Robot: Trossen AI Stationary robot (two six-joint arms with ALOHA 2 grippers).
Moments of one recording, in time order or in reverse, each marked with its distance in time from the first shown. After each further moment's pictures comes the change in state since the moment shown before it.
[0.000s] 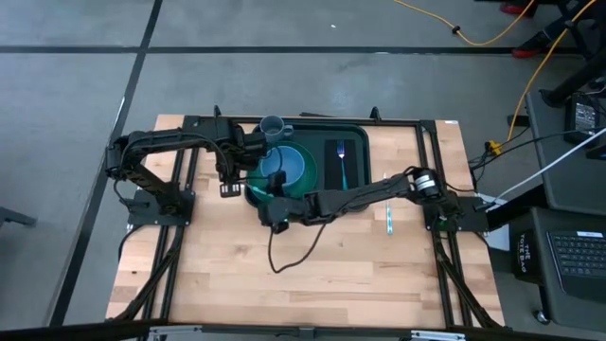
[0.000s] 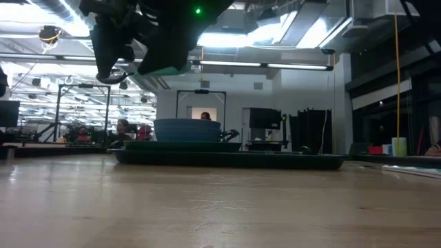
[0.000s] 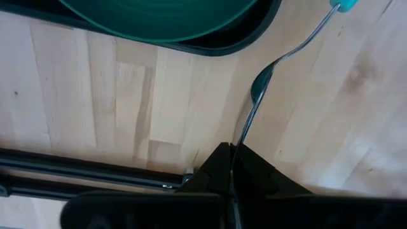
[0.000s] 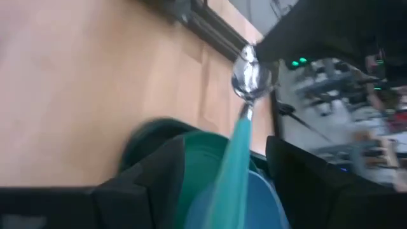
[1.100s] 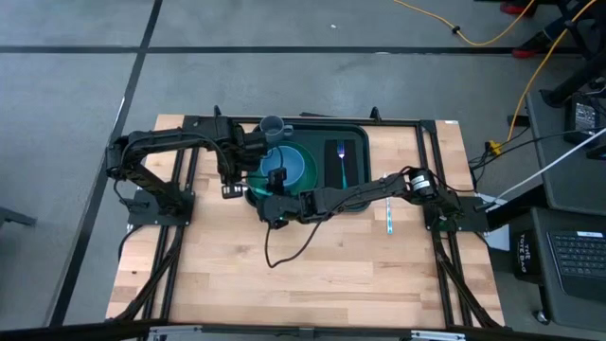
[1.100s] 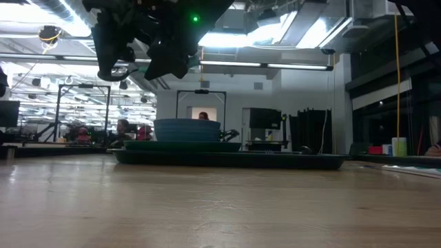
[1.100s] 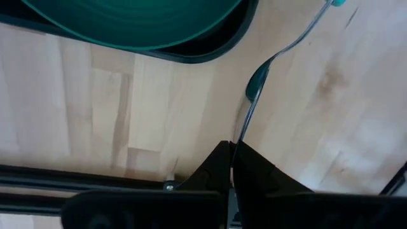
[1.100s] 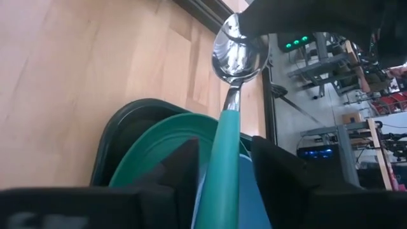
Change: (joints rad) left arm 0.000 0.000 0.000 0.021 0.082 -0.011; right arm -0.015 0.039 0.062 -0.089 0.064 0.010
